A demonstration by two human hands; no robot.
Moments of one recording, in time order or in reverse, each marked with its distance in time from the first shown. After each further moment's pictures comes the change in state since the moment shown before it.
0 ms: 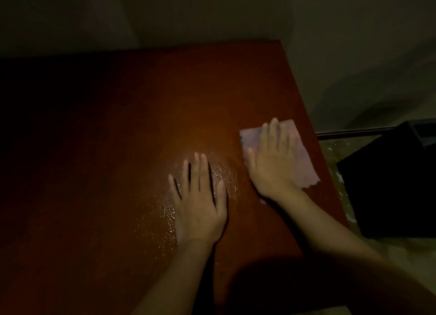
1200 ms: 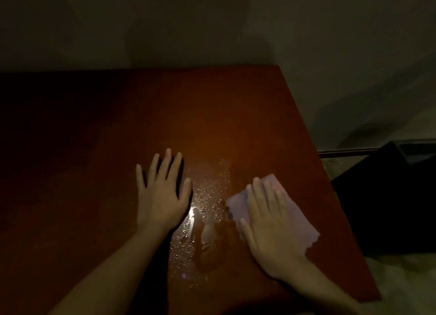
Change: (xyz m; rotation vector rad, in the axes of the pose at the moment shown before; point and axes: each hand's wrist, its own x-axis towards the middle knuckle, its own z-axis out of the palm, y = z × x) left_hand 0.032 -0.088 -0.032 0.123 0.031 0.051; right_hand -0.114 -0.017 0.018 -0.098 0.046 -0.252
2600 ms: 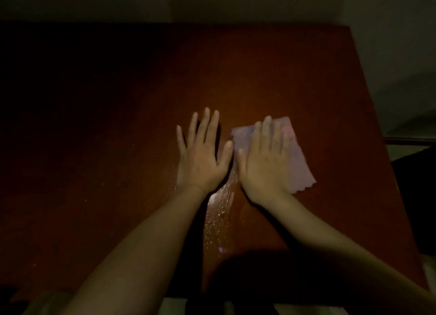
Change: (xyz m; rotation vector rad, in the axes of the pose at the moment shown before) left_hand 0.019 -0.003 -0.003 -0.138 0.007 0.000; right_hand 0.101 -0.074 -0.002 0.105 -0.028 0.101
